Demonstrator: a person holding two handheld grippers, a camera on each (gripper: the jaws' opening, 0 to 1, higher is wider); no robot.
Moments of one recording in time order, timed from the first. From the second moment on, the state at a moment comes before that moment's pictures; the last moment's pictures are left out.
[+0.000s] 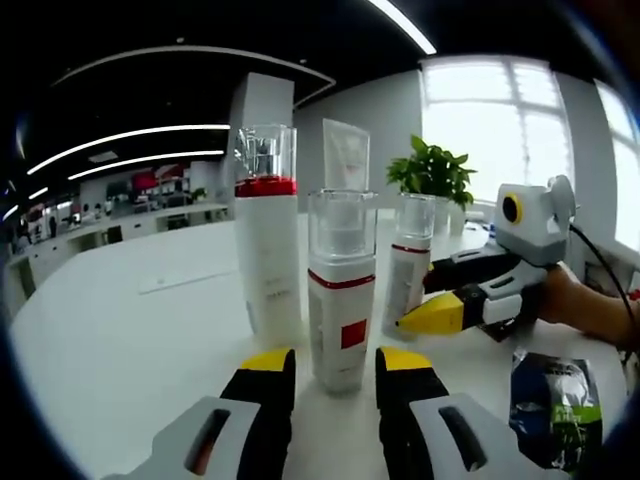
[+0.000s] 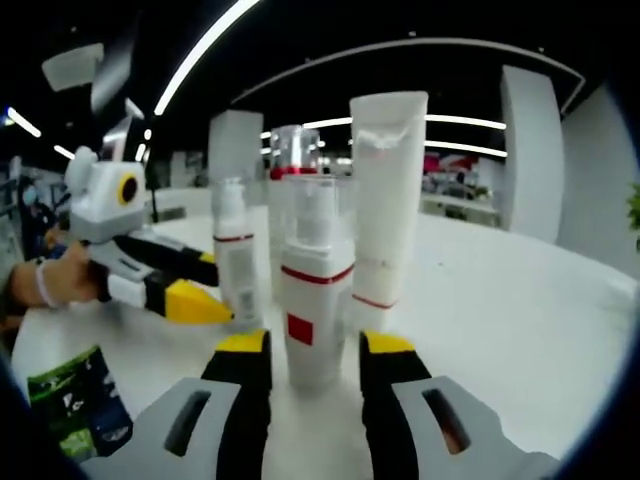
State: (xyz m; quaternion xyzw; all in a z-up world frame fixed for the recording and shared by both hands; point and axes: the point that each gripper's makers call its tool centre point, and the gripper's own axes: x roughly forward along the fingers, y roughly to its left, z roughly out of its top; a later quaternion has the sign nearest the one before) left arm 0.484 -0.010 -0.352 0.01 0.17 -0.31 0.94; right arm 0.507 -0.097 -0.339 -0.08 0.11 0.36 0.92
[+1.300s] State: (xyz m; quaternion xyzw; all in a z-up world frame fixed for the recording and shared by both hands) left arm 0.478 0.057 -0.298 -0.04 0.05 -0.27 0.96; right arm 0.472 -0.104 -0.295 0.04 0.05 0.38 0.92
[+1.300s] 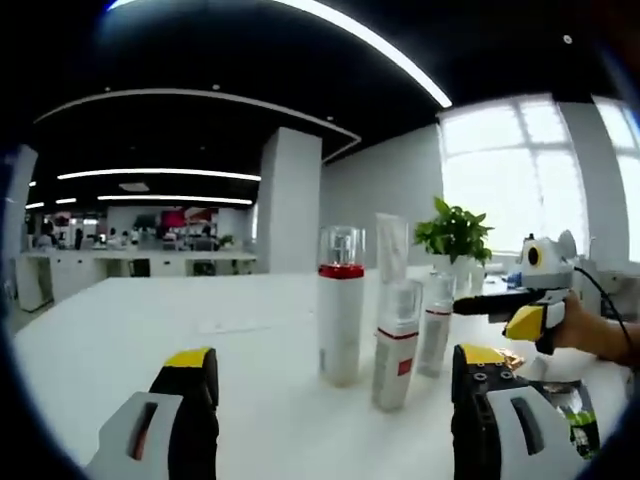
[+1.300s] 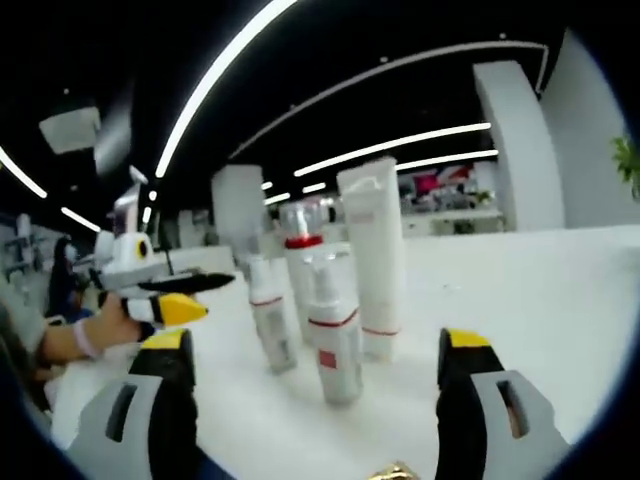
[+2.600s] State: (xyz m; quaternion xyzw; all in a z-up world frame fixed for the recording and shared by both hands) left arm 0.459 0.000 -0.339 0.01 0.13 -0.37 0.92; right arm 0.470 -0.124 -0.247 0.12 -0.01 0.37 0.92
